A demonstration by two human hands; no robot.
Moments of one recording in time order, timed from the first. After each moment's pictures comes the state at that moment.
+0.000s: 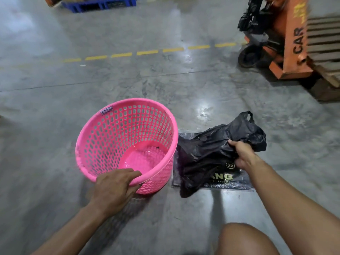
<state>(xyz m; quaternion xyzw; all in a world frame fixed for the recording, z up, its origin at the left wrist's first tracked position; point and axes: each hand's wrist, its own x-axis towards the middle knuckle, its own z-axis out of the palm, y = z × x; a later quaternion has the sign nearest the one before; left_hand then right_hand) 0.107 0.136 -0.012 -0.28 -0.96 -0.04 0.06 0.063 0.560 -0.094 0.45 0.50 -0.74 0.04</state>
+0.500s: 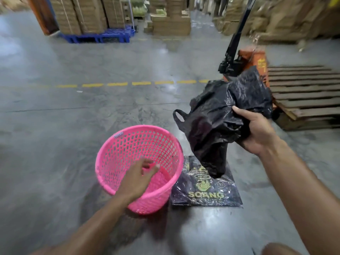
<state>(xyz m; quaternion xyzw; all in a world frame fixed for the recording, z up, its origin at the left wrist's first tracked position) 0.074 0.160 0.045 -0.10 -0.87 -0.46 -0.11 0.108 0.478 0.190 0.19 0.52 -0.83 -0.07</state>
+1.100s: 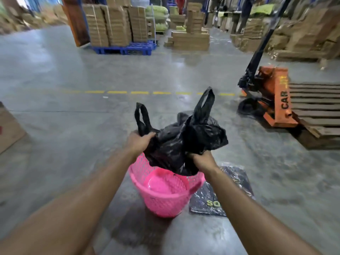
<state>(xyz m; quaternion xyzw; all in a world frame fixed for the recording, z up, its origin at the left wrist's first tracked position) -0.026 0.094 0.109 0.09 -0.80 -0.59 -0.03 0.057 0.315 0.065 0.24 0.74 -0.63 0.00</state>
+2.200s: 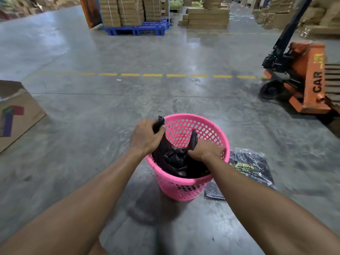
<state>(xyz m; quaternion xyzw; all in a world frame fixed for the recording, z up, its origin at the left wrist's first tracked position) 0.000 0.058 0.079 -0.06 -0.94 -0.32 0.10 0.021 0.264 0.032 0.19 0.97 -0.12 0.11</state>
